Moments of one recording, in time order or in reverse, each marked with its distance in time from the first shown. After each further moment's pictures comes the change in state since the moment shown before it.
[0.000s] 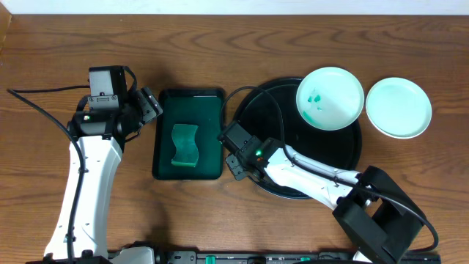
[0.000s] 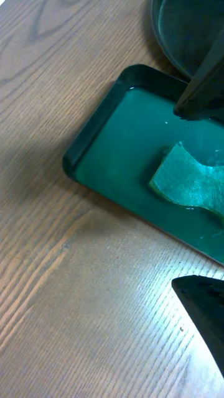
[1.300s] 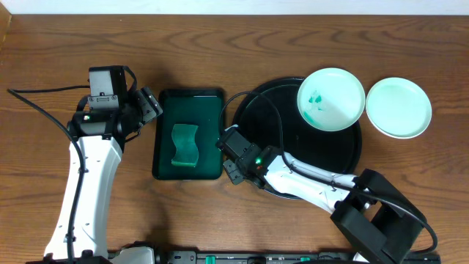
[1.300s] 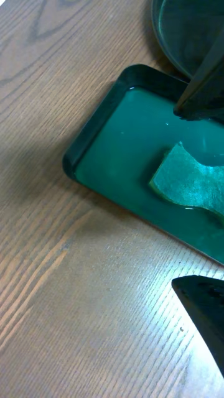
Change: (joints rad) left arm 0.000 0.000 0.000 0.000 0.000 0.000; right arm 0.035 -0.009 -0.059 0.104 0.014 0.040
